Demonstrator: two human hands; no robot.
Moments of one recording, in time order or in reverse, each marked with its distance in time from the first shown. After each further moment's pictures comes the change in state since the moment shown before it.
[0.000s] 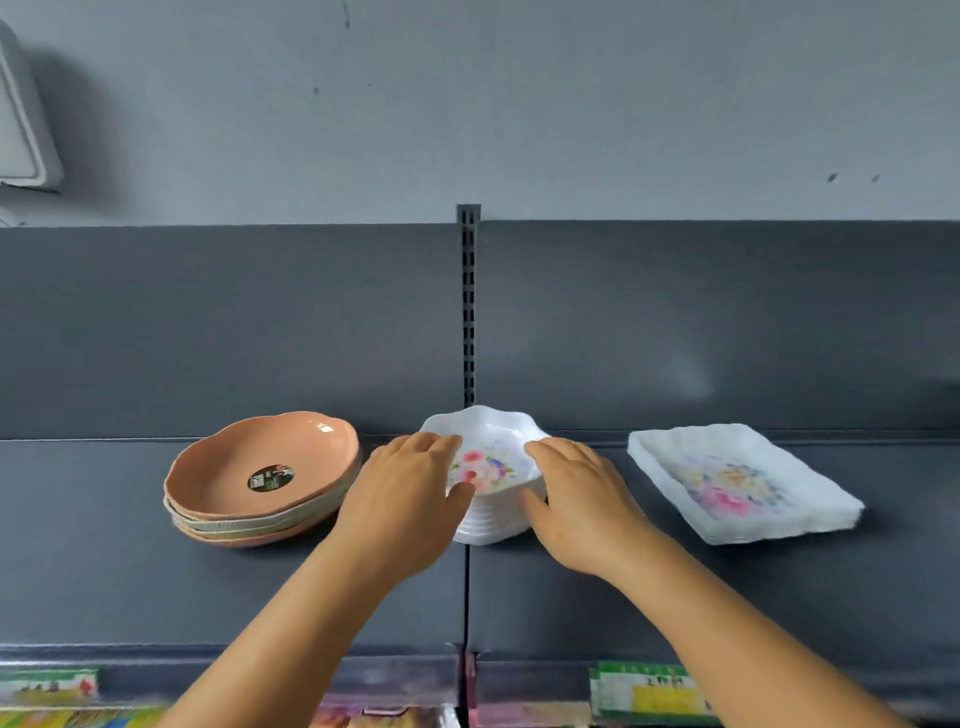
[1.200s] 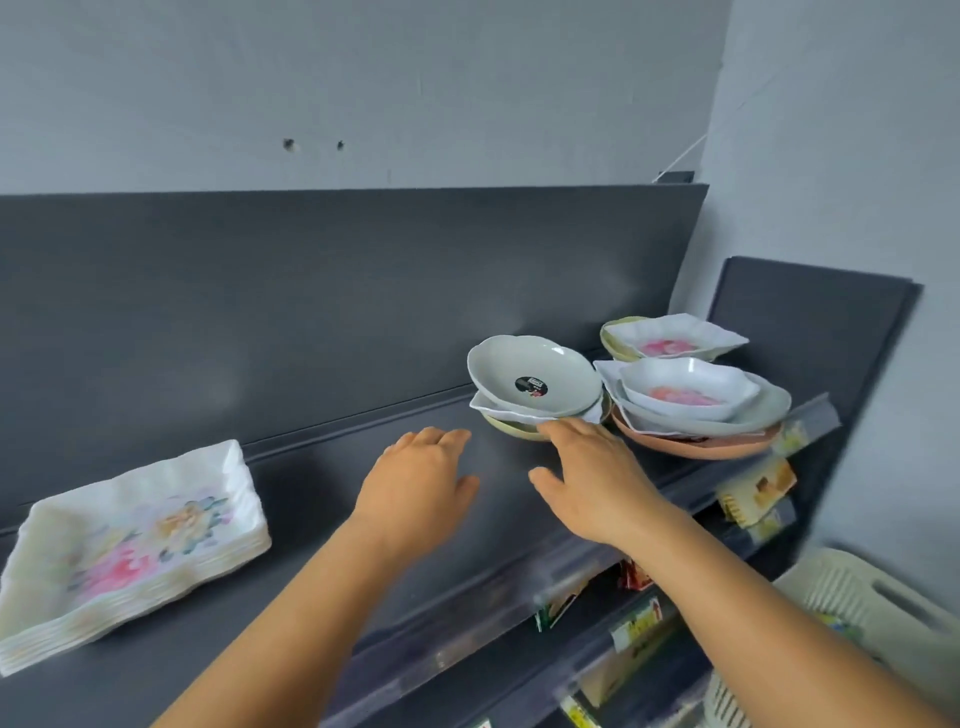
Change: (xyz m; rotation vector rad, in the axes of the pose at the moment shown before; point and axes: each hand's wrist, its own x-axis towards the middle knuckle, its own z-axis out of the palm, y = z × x) left_hand 0.105 0.497 0.165 -0.165 -0.224 0.431; right_hand -0.204 0.458 -0.165 -0.139 0.079 0.550
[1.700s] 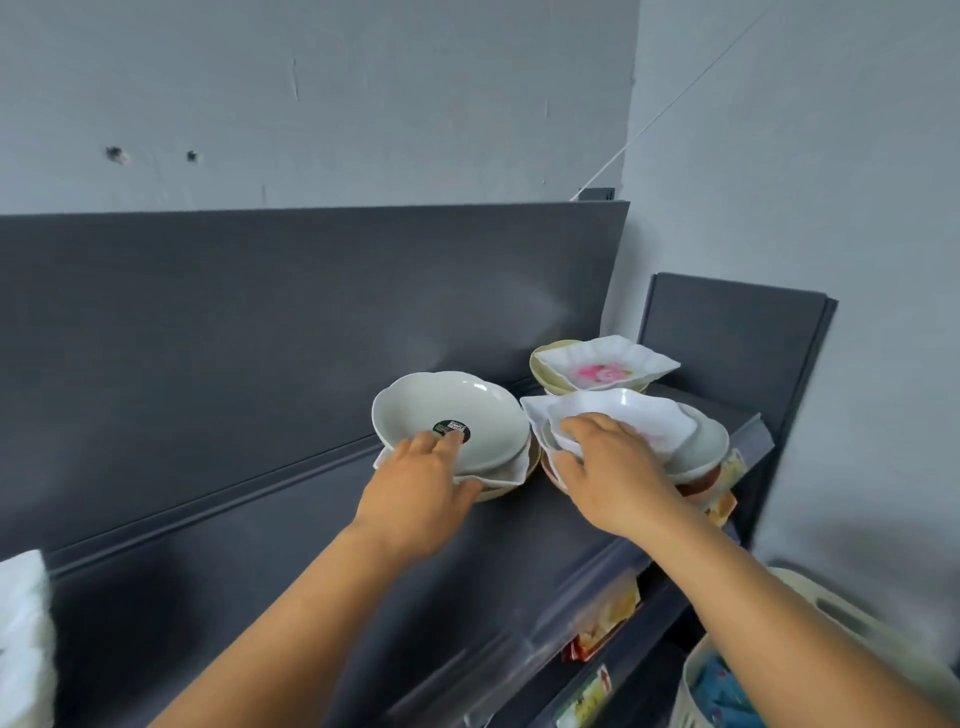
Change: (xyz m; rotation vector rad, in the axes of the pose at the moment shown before) left_hand 0.116 0.054 0.043 -0.054 -0.017 0.131; right_hand 0.058 0.114 -0.021 -0.018 0.098 0.217
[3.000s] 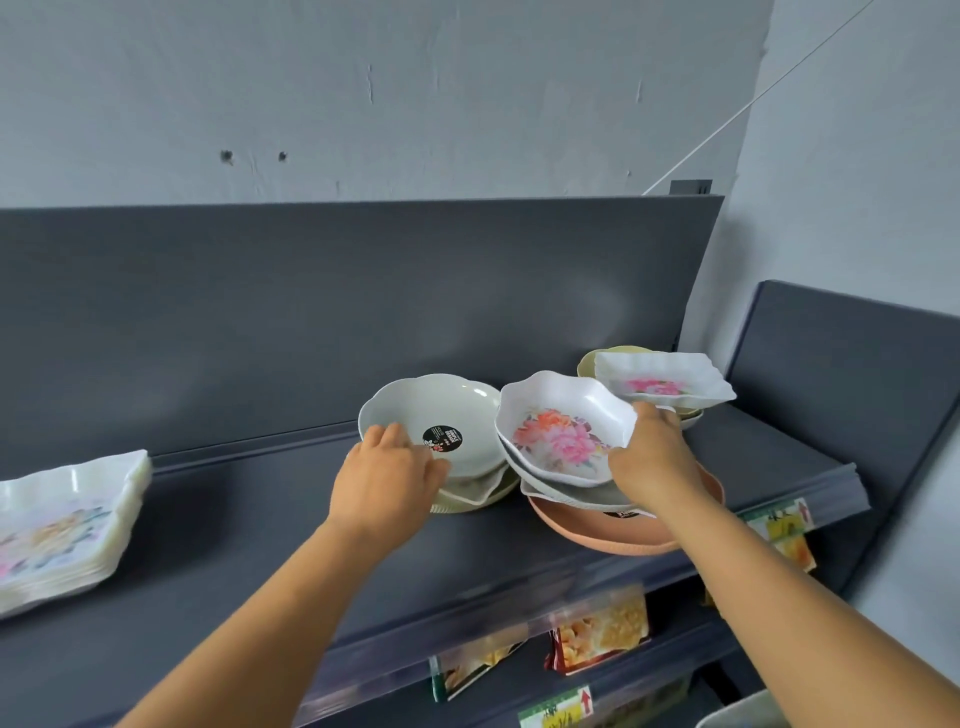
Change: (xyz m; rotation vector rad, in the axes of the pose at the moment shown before) left_hand -0.016 0.029 0.011 0.237 0.168 -0.392; right_hand 0.057 0.070 -0.001 0.307 -0.028 0.114
